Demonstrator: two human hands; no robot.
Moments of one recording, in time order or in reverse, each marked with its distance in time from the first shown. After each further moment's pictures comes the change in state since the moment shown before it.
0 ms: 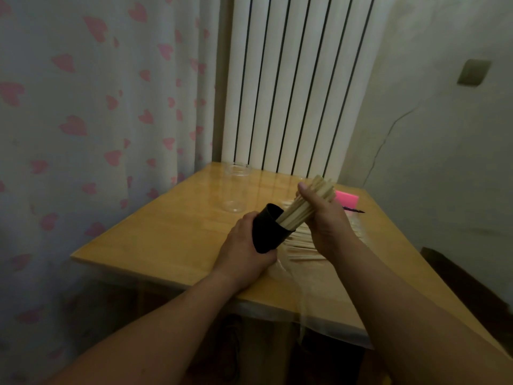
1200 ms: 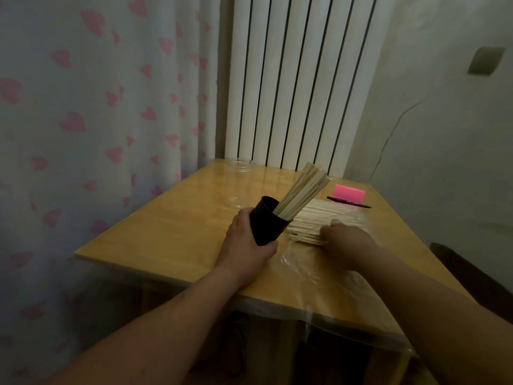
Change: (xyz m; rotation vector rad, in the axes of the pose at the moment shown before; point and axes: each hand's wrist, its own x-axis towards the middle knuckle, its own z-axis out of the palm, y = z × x) left_hand 0.003 -0.005 0.001 -0.002 0.063 -0.068; right_hand 0.012 0.021 -0.069 -2.047 -0.368 -0.012
